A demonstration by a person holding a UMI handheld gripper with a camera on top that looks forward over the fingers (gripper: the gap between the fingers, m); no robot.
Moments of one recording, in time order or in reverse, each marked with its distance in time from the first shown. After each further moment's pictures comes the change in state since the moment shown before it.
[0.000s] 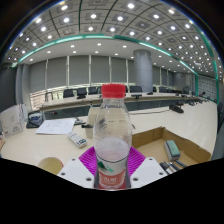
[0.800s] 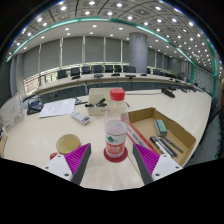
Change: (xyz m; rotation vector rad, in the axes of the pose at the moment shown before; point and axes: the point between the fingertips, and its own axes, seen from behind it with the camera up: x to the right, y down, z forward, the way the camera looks) arm -0.018 0.037 -0.099 -0.245 0.086 -0.007
